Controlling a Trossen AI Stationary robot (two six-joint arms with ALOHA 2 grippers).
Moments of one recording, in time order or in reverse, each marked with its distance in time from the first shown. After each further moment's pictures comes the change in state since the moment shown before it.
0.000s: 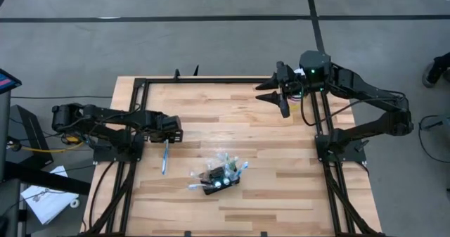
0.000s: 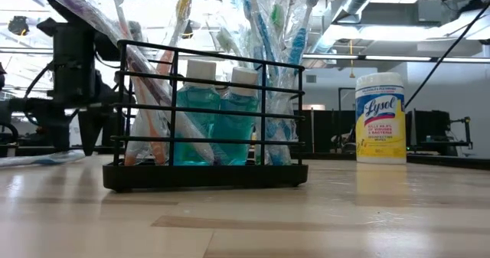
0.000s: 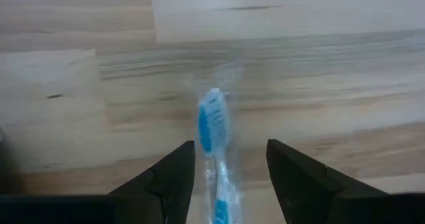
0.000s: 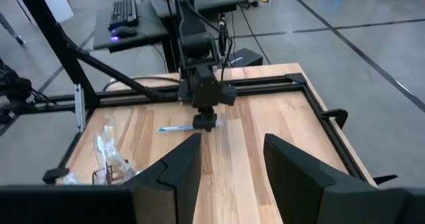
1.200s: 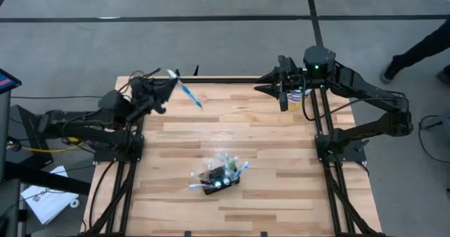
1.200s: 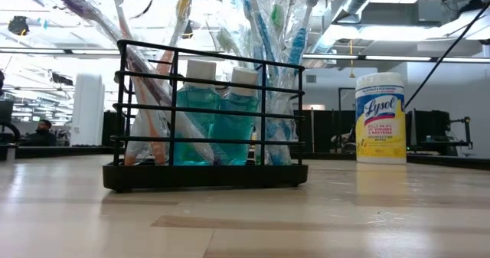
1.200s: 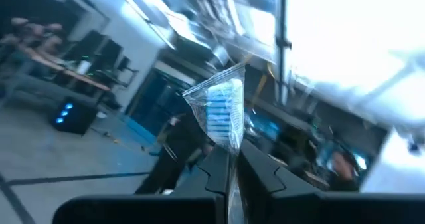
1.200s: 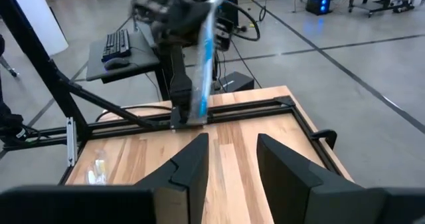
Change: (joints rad) left arm -0.115 -0.431 0.116 1.322 -0.409 0.910; right arm -0.035 0.000 0.000 0.106 0.004 0.061
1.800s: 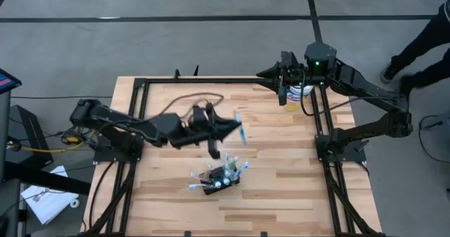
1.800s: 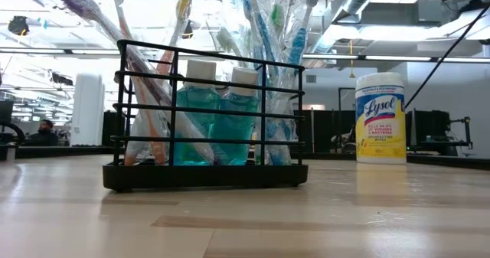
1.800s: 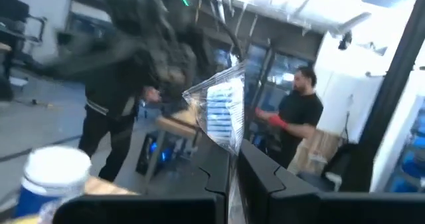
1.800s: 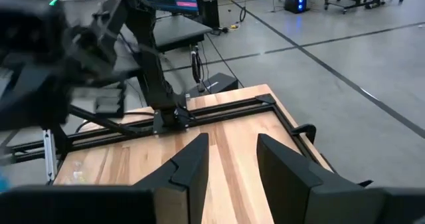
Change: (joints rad) left arm -0.326 0.696 0.551 0.004 0.036 0.179; right arm -0.046 0.000 0.000 0.006 0.029 0.026
